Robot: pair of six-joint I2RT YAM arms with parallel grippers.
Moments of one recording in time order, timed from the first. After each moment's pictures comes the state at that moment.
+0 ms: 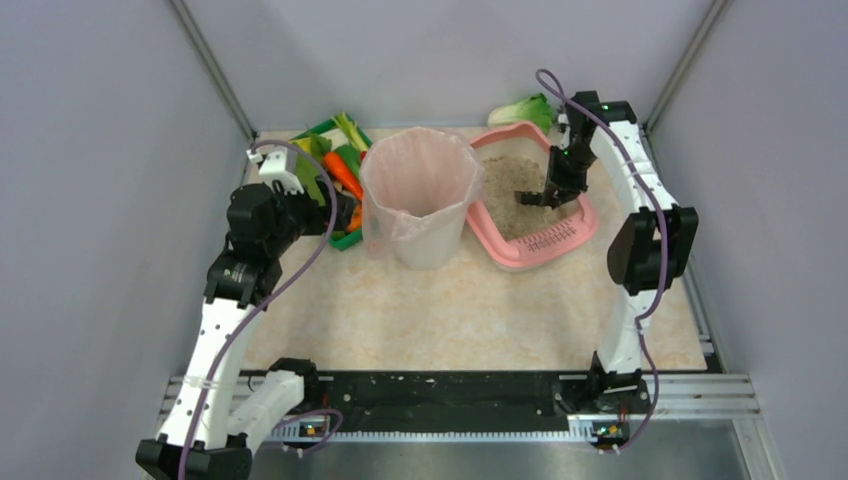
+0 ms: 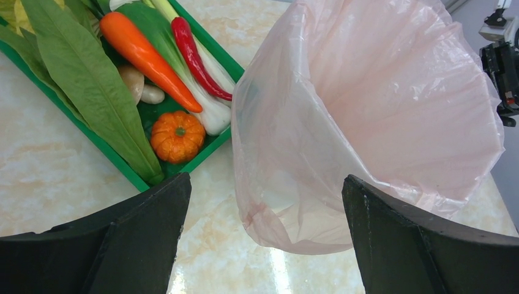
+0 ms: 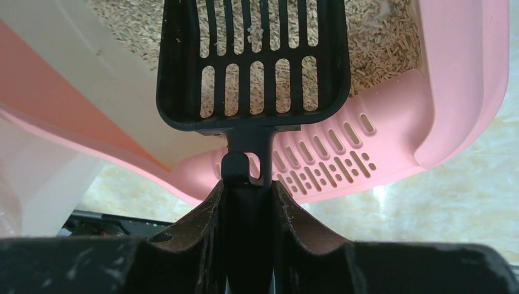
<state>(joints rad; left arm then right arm) -0.16 0.87 1.03 -0.45 0.19 -0.34 0.12 1.98 1.99 -1.36 -0.18 0.32</state>
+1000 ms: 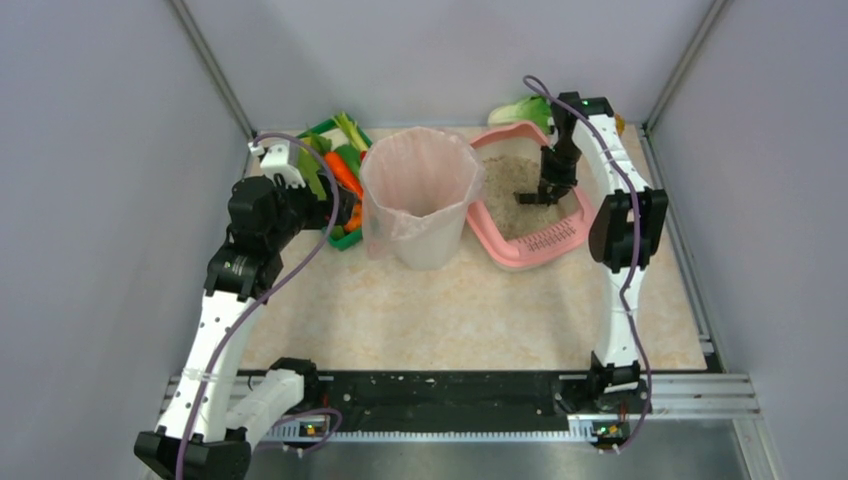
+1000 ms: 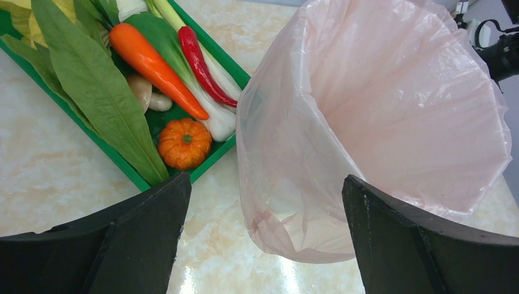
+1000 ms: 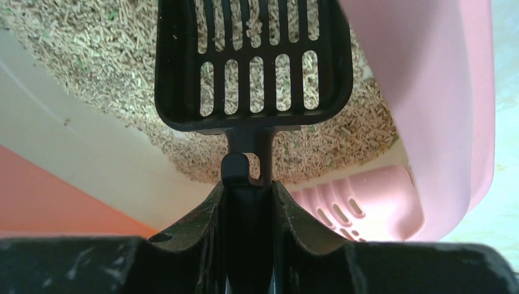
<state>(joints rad) -0.17 0.90 1.08 -0.46 0.16 -0.31 0.14 2.24 2.21 -1.42 -0.10 0.32</state>
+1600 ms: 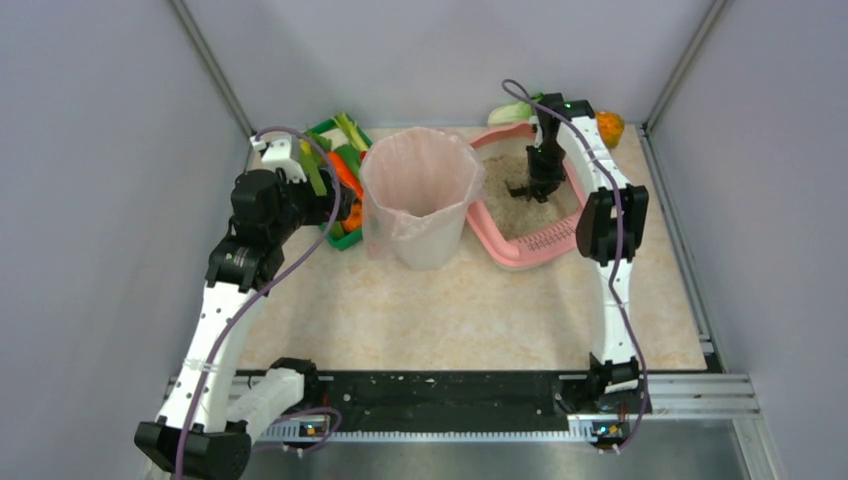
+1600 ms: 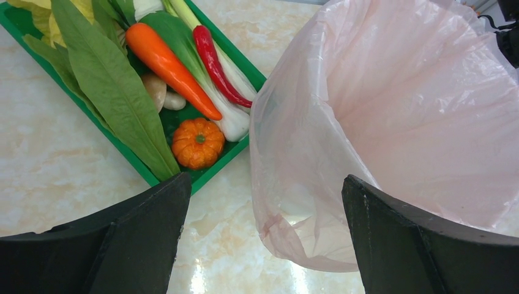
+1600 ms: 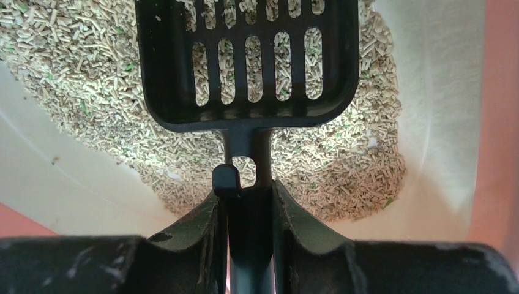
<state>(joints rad) -0.18 0.95 1.11 -0.48 0.12 -0.29 0.16 2.38 2.35 -1.38 -0.07 0.22</state>
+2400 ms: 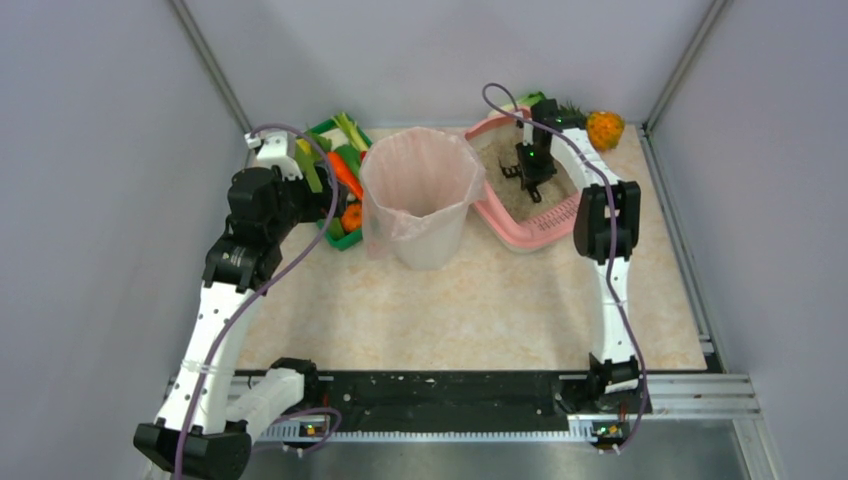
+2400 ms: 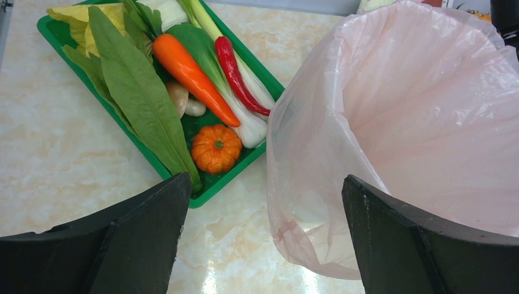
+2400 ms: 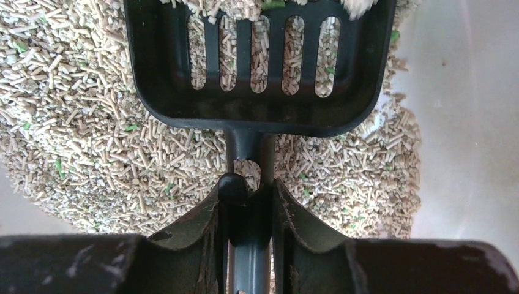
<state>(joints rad) -0.18 0.95 1.14 -0.50 0.06 -0.27 0.18 2.42 2.22 -0.96 -0.06 -0.03</state>
